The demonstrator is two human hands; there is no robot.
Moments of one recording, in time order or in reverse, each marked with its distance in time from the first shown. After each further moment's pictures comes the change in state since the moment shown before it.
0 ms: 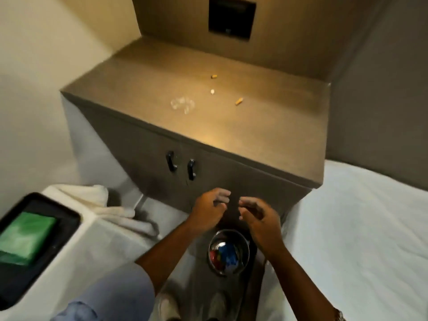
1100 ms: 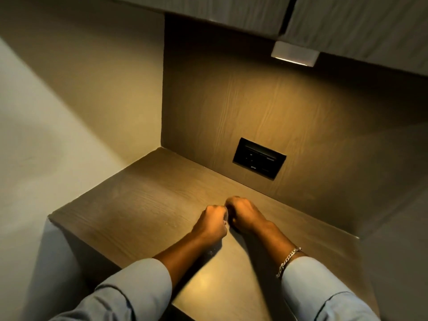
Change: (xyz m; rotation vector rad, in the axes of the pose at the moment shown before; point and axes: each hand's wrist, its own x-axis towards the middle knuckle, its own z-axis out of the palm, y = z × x) left_hand 0.295 0.146 -0.185 0.543 0.255 0.165; right_hand 0.402 -0.208 0.101 -1.038 -0.280 -0.420
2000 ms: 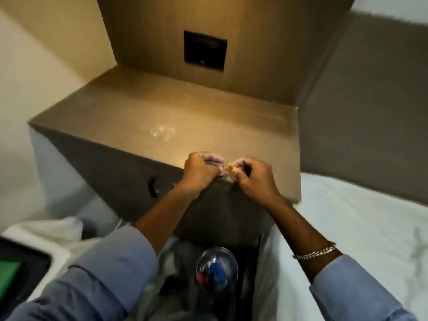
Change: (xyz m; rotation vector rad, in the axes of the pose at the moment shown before) left_hand -0.235 0.071 0.081 -0.714 -0.069 -0.149; right_hand -0.330 0.013 0.039 0.607 0.421 0.271
